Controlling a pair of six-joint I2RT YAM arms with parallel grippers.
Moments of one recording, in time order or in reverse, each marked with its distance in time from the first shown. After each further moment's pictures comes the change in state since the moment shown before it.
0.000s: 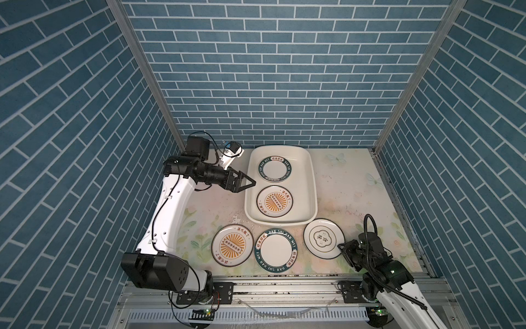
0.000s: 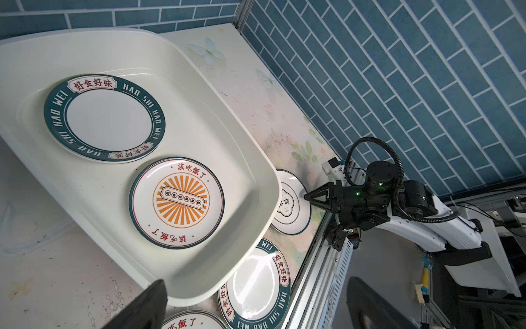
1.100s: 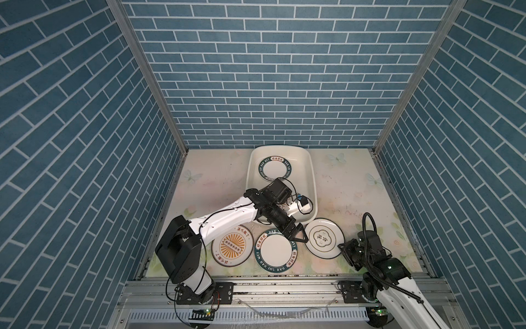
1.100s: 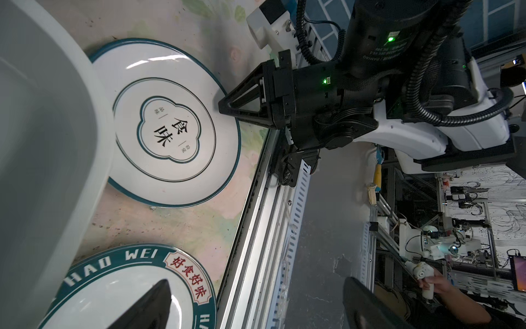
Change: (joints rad) left arm -0.754 0.177 -0.418 0.552 -0.106 -0.393; right arm -0.051 0.115 -0.006 0.064 -0.025 -0.024
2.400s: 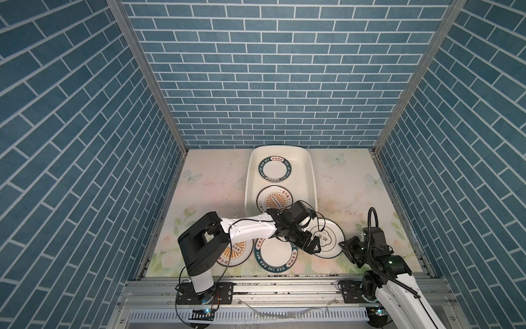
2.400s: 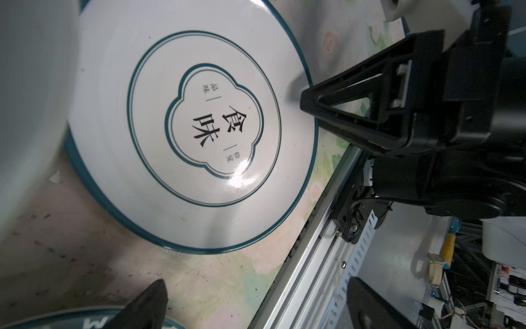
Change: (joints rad) left arm -0.196 0.149 -0.090 0.299 -0.351 -0.372; right arm -0.145 0.066 0.037 0.005 -0.122 -0.145
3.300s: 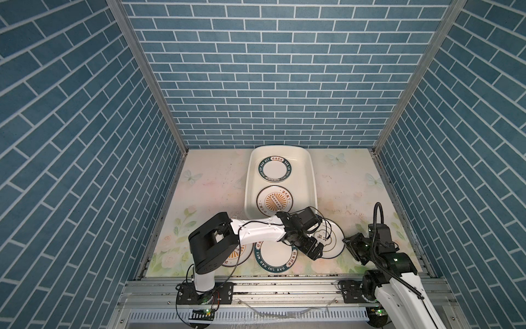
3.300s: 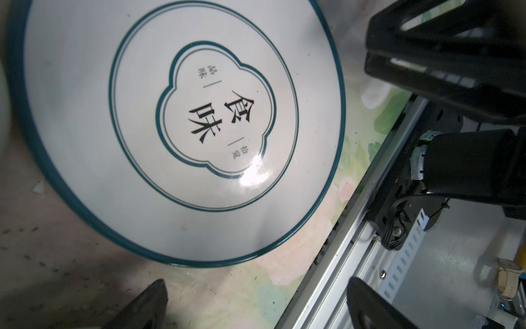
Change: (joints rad) left arm -0.071 0.084 0.091 -0.094 -0.129 0.058; right arm -0.060 0.008 0.133 -0.119 0.019 -0.078
